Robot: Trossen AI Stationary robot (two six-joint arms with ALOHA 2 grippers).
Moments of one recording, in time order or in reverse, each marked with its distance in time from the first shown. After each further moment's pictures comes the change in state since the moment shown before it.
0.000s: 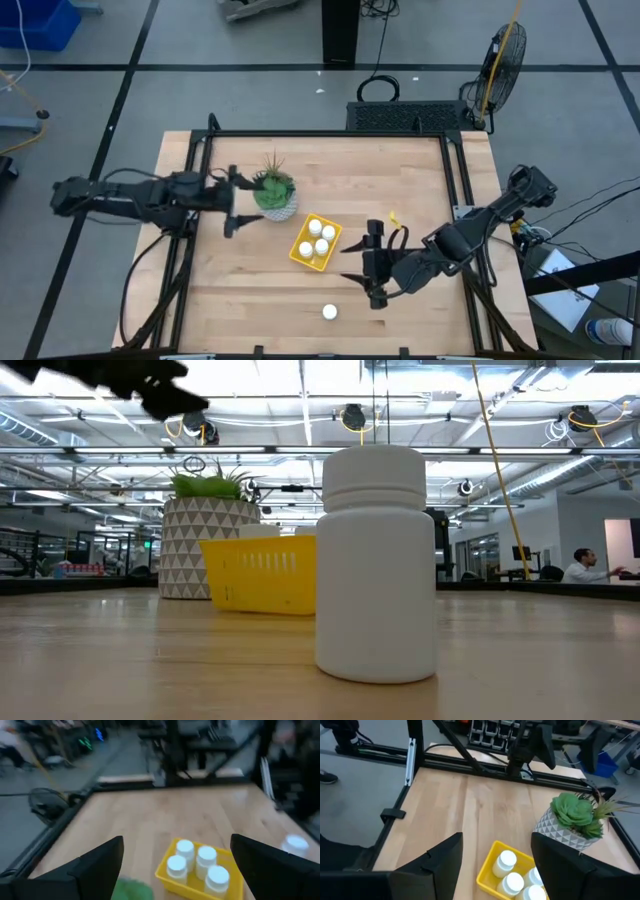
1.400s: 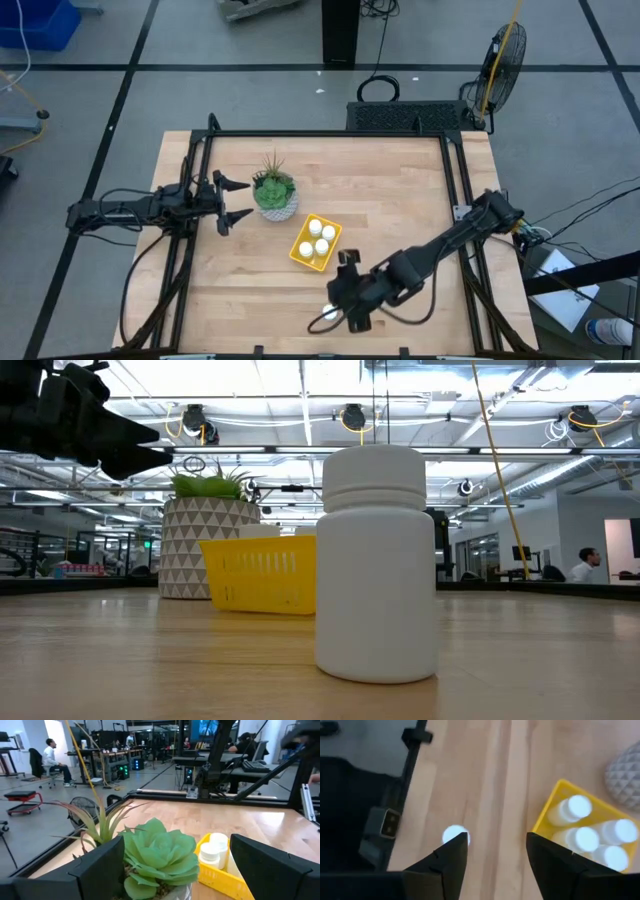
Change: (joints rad) left arm 0.069 -0.519 -0.453 0.125 -0.108 -0.058; right arm -0.032 0.375 0.331 -0.377 -0.280 0.162
